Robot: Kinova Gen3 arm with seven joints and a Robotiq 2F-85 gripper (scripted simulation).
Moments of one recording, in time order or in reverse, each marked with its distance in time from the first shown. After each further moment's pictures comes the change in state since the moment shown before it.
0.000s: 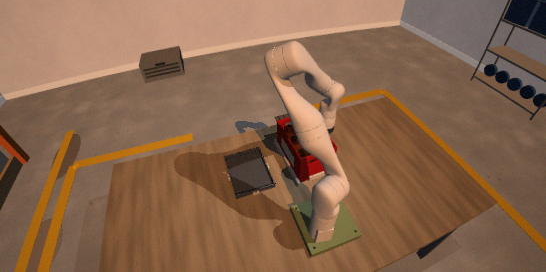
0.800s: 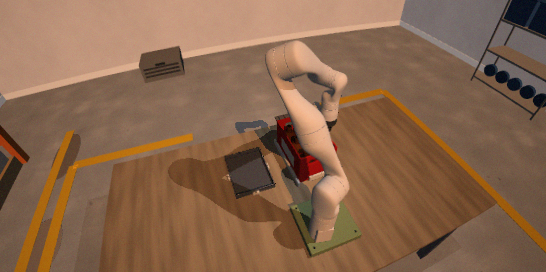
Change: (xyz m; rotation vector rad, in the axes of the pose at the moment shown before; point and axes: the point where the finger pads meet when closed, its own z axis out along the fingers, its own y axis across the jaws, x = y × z) arm -0.007 -0.002 -0.044 0.011 -0.013 0.016
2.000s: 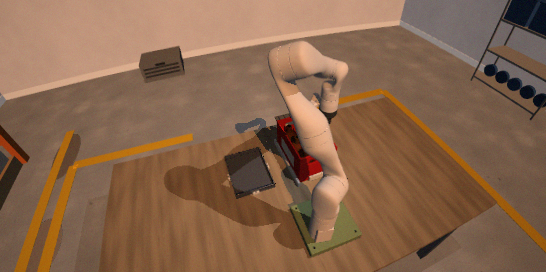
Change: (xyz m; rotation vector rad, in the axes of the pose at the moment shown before) arm 0.007 0.001 -0.044 -0.011 0.013 -0.016
